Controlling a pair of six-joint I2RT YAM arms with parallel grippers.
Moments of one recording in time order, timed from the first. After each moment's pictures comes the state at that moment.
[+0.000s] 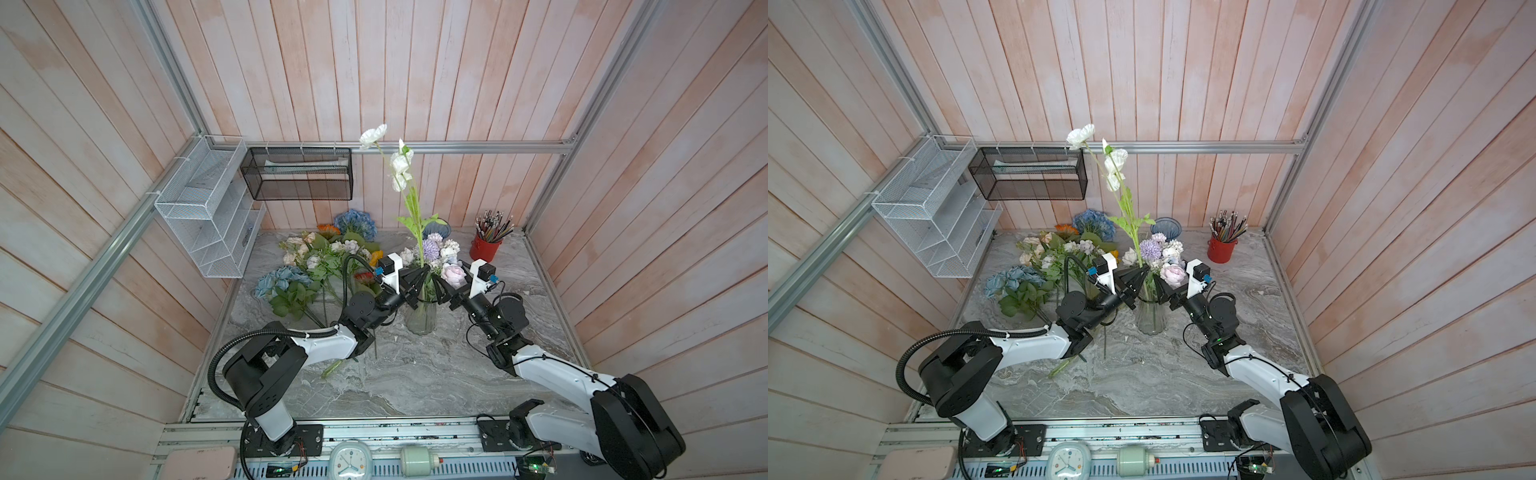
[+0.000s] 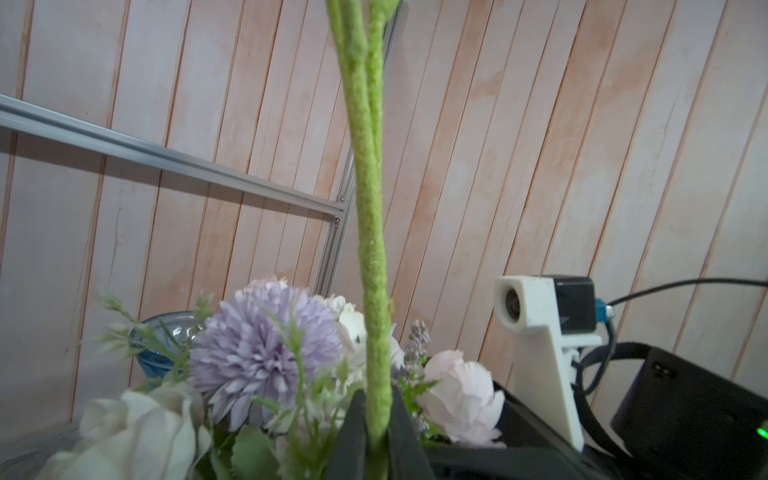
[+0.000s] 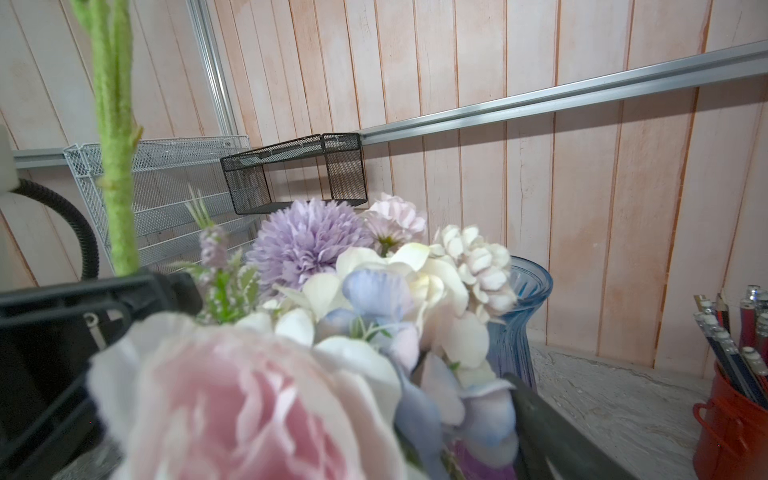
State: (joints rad) left arm -0.82 1.68 0.81 1.20 0.12 -0.30; right arm 0.47 1.19 0.43 0.95 -0.13 0.19
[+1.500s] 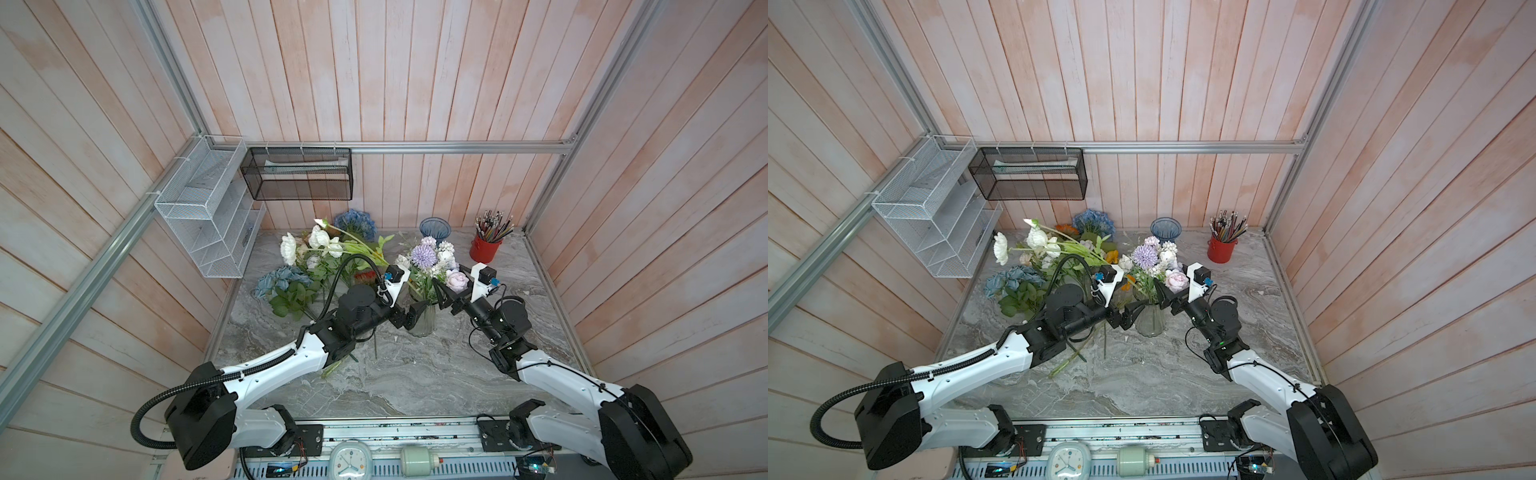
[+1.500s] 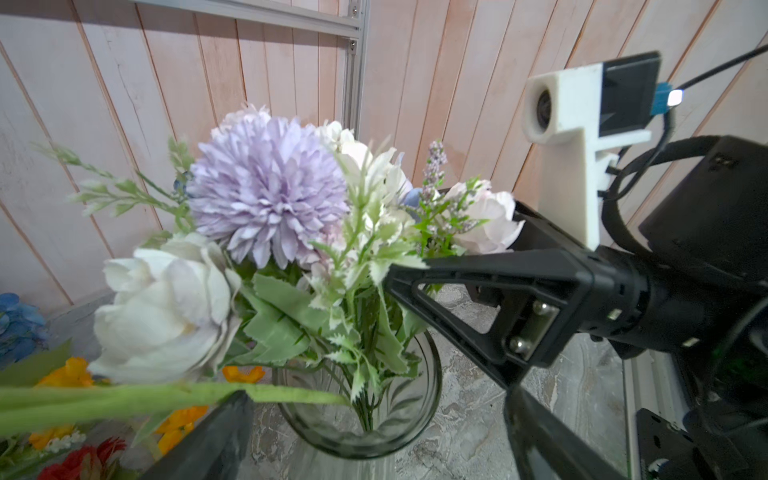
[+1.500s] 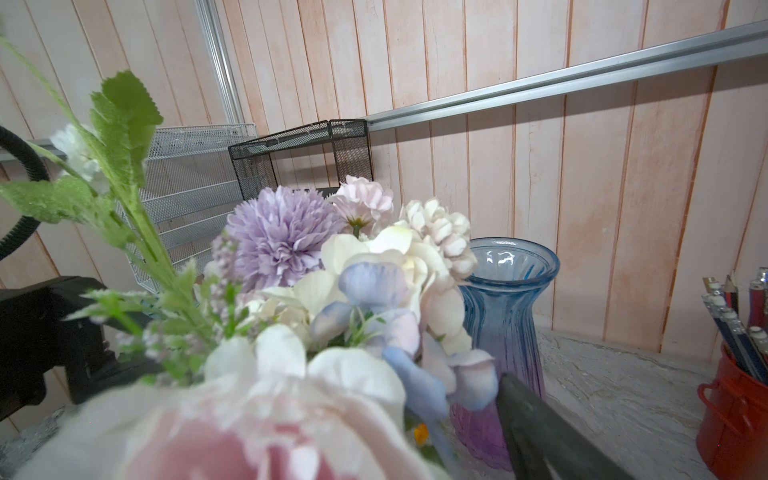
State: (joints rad) left arm -0.83 1.31 0.85 0.32 0.13 -0.08; right arm 0.47 1.13 0.41 0.88 -0.16 0.19
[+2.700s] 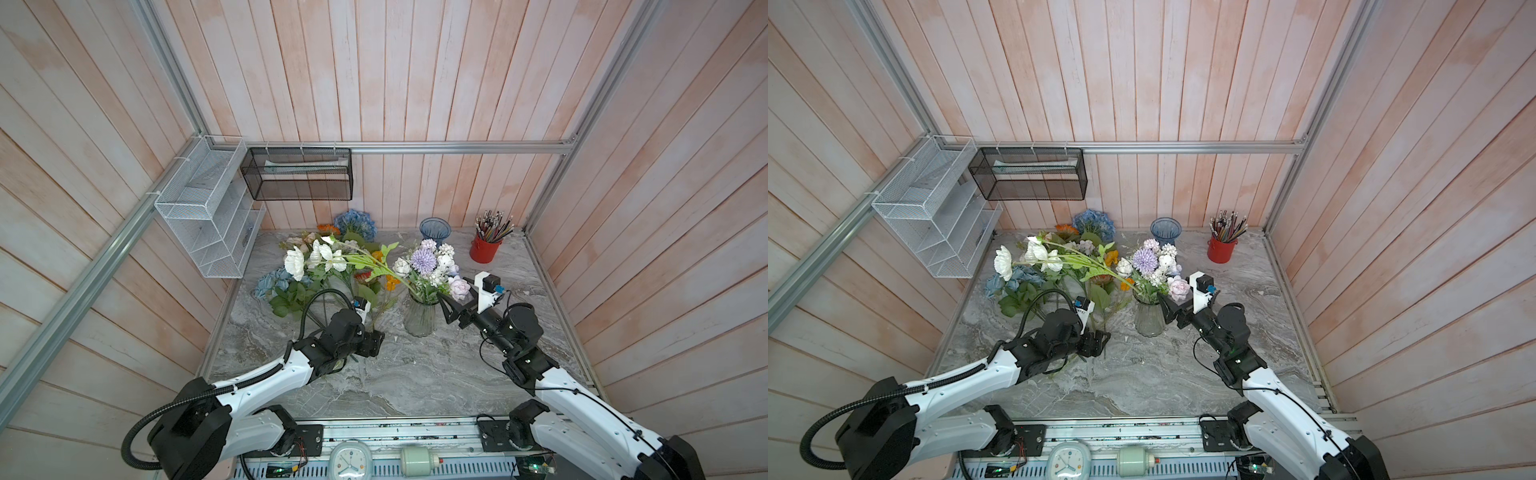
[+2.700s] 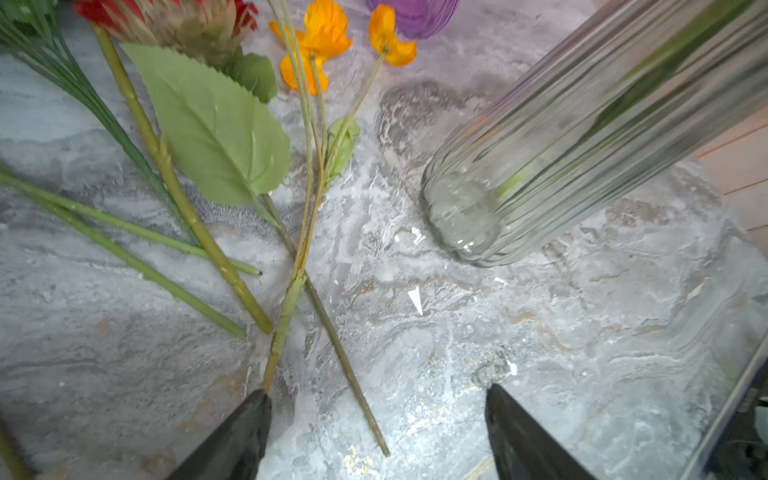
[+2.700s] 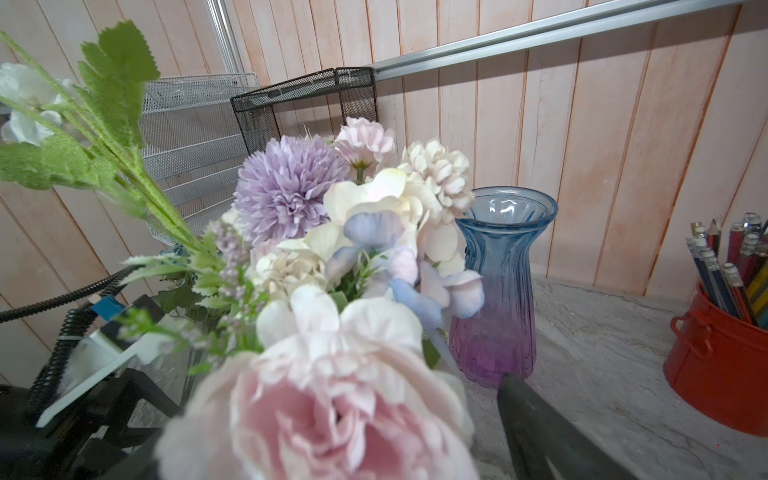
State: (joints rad) left arm -0.73 1.22 0.57 -0.09 0.01 -0.40; right arm 0.49 0.83 0.40 0.44 -0.16 0.18
